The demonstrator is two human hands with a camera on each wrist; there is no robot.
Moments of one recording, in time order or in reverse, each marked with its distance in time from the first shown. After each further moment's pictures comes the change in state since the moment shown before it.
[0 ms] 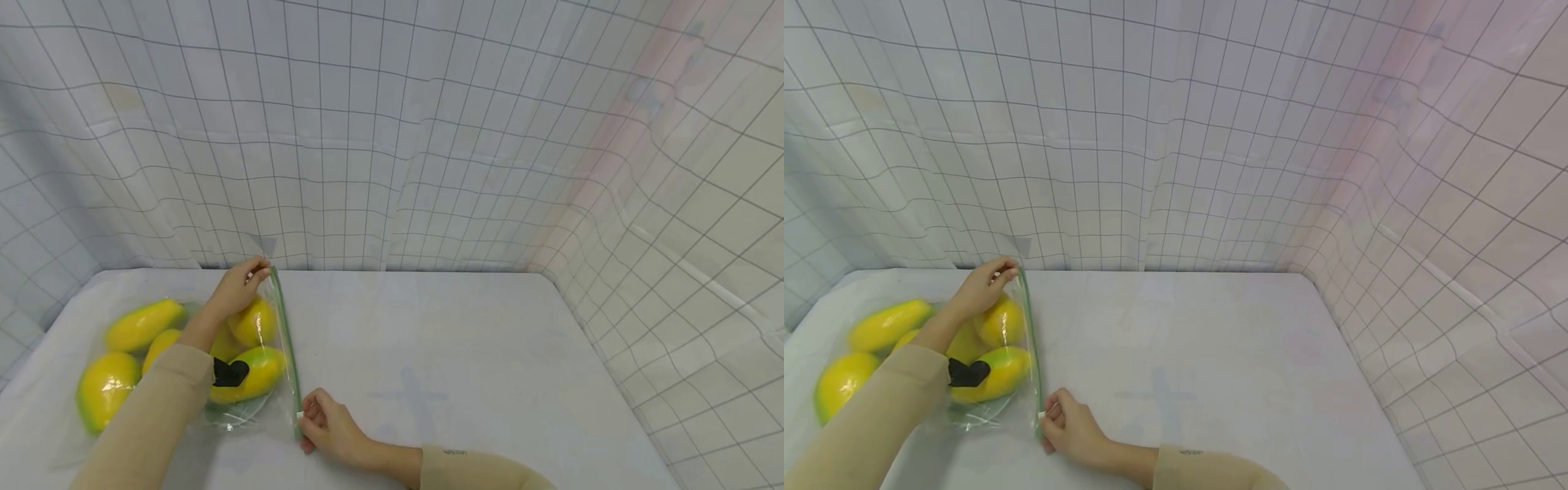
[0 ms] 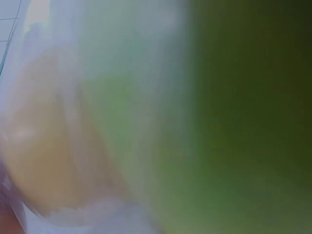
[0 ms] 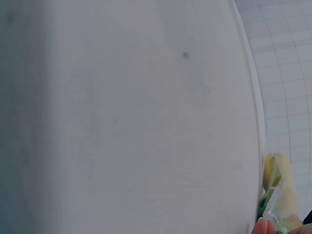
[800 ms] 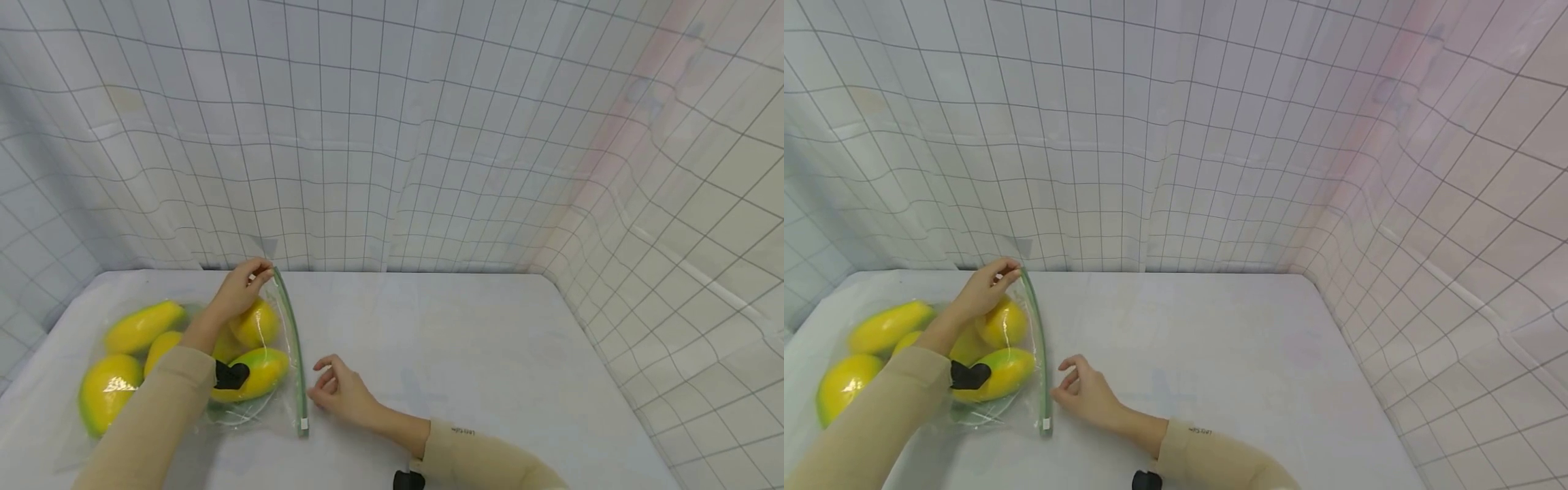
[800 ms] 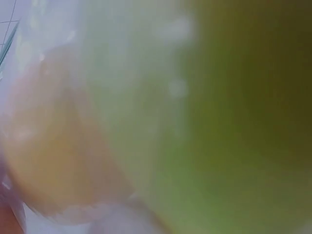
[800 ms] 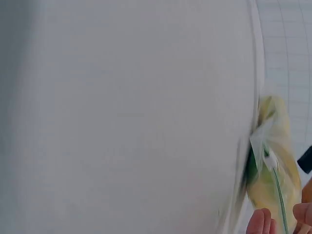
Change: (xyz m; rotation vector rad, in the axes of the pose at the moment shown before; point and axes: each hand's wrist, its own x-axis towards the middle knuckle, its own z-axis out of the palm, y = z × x) left_hand 0.000 0.001 0.002 -0.026 0.007 -0.011; right_hand 0.025 -0.015 -0.036 -0.134 0.046 0.007
